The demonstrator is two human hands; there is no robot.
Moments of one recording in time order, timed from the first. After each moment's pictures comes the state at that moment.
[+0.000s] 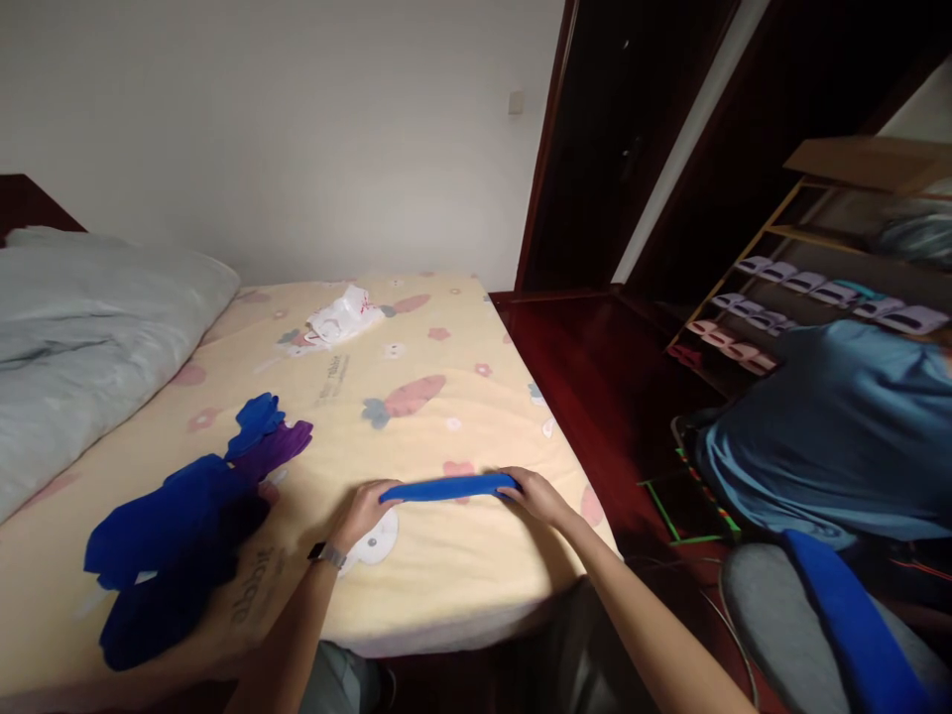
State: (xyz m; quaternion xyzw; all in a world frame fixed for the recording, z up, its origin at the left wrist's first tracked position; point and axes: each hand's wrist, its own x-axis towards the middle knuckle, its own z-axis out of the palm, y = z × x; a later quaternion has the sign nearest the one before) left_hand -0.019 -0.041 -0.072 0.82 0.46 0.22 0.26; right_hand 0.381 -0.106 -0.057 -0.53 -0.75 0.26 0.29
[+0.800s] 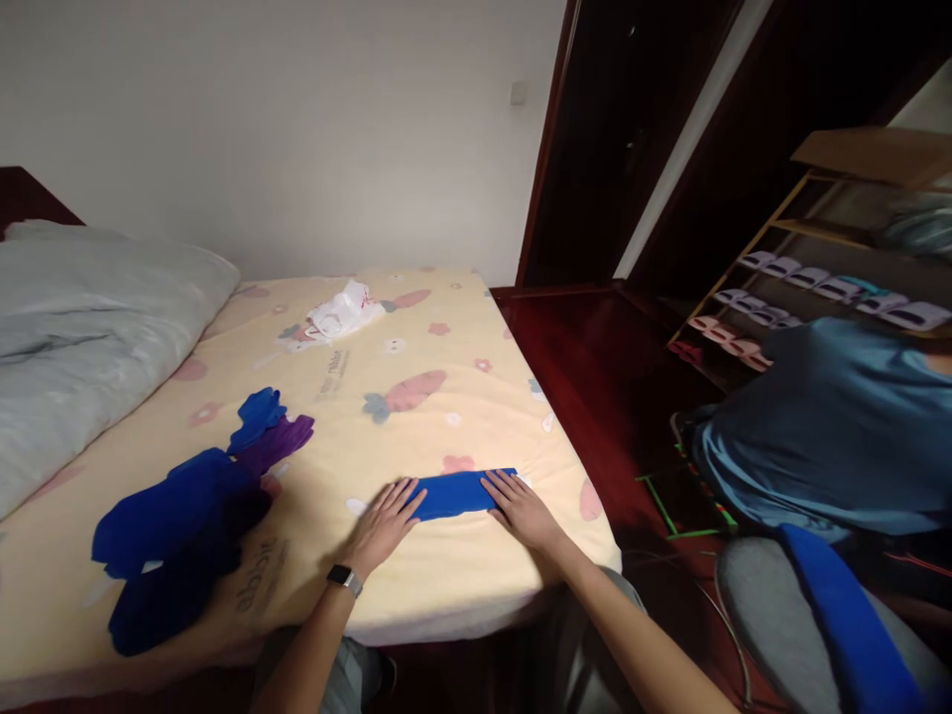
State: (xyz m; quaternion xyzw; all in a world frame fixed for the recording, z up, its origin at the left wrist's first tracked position) left_hand 0.001 -0.091 -0.085 0.92 0.36 0.14 -0.01; right_hand 0.357 -0.140 -0.085 -0.49 -0.85 0.03 0.19
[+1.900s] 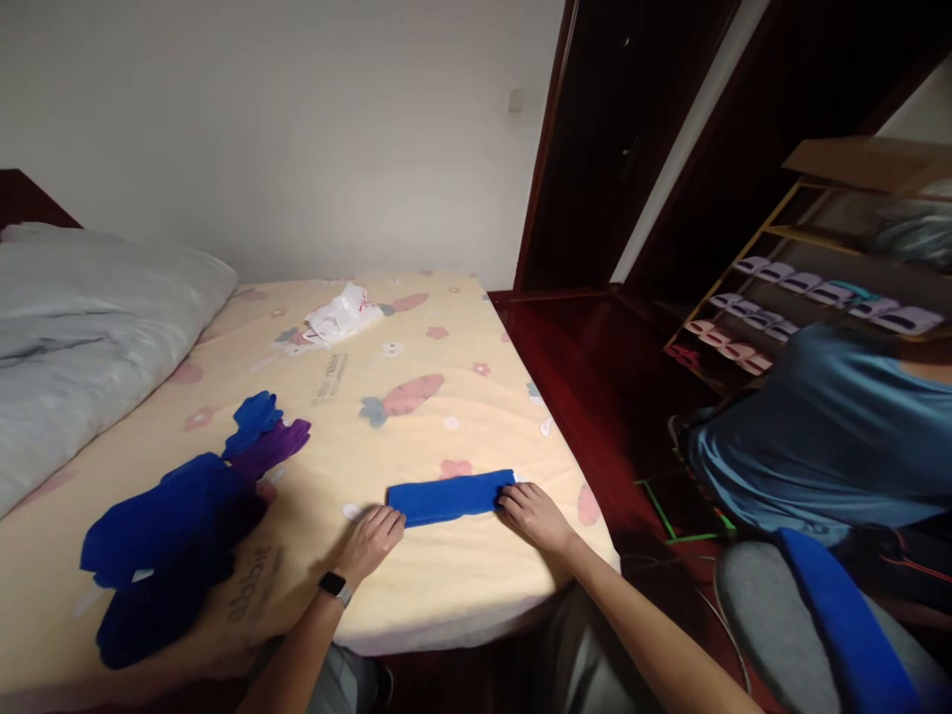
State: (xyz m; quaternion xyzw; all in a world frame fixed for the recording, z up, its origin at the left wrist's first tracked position) left_hand -0.007 -0.102 -0.076 0.94 0.28 0.16 -0.15; right_hand 0.374 -0.141 -0.080 -0.46 -0.87 -0.07 0.19
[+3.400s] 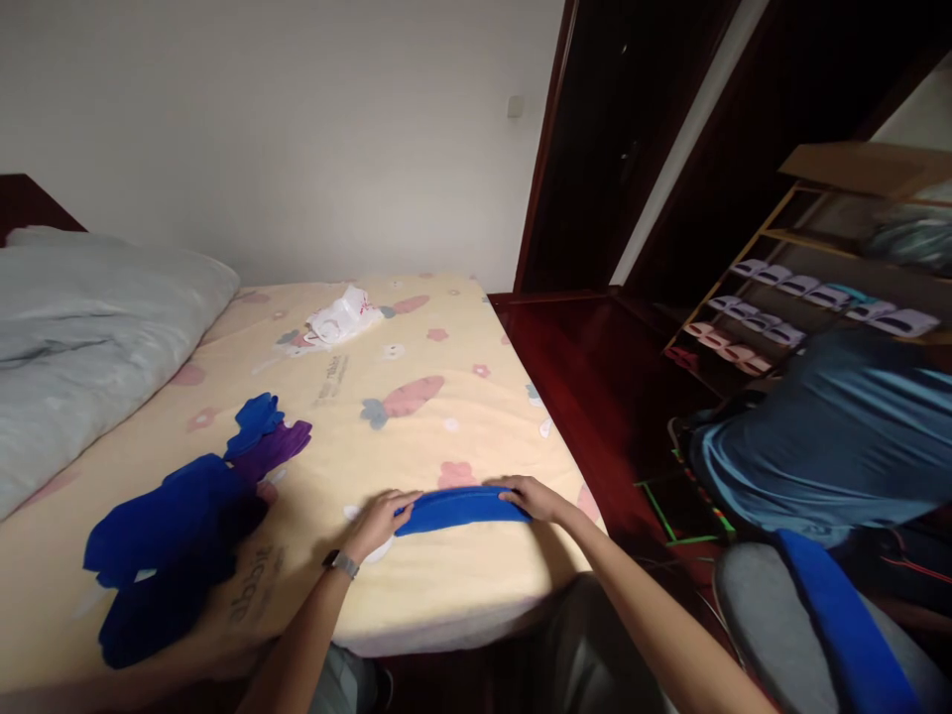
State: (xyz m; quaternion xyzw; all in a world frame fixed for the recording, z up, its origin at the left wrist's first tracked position) left_hand 0.017 -0.073 -0.046 0.88 0.39 0.18 0.20; right_hand 0.388 -0.106 -0.040 -0.46 -0.81 0.30 0.20
